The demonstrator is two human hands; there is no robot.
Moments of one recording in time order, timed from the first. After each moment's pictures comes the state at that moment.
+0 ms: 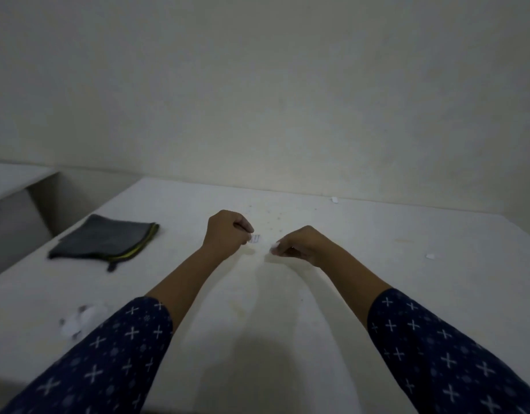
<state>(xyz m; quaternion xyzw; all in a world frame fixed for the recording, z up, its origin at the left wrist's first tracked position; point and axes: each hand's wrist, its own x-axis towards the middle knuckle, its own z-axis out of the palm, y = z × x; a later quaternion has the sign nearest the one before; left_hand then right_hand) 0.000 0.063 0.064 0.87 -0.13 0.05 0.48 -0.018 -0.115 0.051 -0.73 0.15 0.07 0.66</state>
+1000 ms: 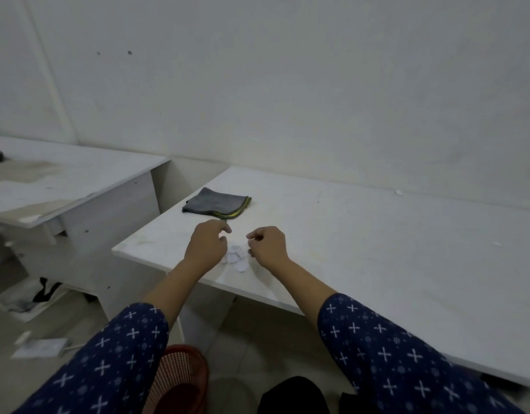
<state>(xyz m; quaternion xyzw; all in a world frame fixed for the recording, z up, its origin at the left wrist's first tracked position) -0.117 0.272 0.025 0.93 -0.03 0.19 0.30 -0.111 0.131 0.014 -0.87 -0.02 -0.08 0.49</state>
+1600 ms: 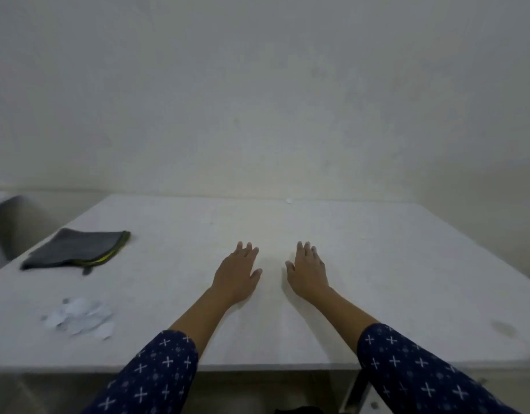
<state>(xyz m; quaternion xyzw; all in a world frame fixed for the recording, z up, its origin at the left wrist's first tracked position) -0.094 0.013 0.010 0.93 -0.33 0.05 0.18 -0.145 -0.149 0.003 -0.97 0.19 -0.11 0.15</state>
